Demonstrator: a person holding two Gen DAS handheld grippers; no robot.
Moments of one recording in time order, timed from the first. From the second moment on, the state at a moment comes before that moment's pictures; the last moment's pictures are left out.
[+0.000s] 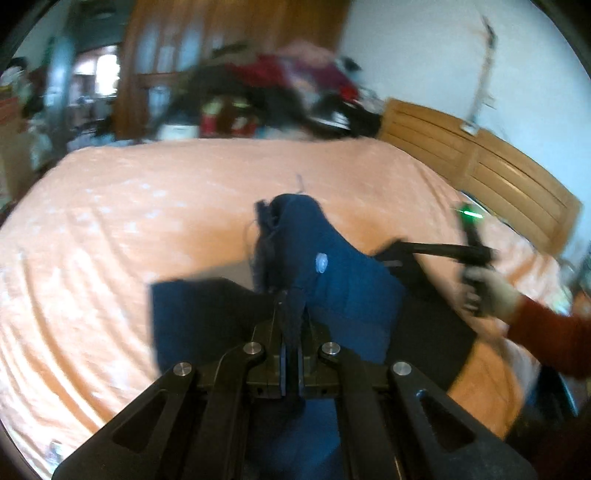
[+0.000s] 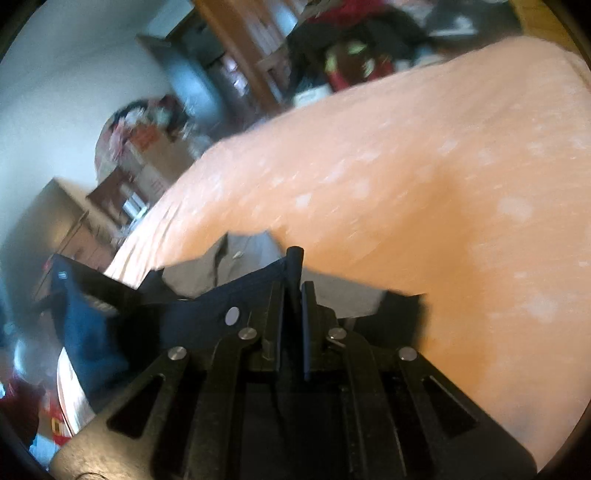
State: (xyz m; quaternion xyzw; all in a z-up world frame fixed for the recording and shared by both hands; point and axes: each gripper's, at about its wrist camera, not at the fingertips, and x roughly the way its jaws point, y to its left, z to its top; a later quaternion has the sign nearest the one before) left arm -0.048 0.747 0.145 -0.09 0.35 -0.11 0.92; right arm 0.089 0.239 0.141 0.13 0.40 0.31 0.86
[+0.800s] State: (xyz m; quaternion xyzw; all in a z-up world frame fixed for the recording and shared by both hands) left arm -0.027 0.861 0.064 -0.13 0.42 0.00 0.90; right arm 0.080 0.207 0.096 0.08 0.47 0.21 0.85
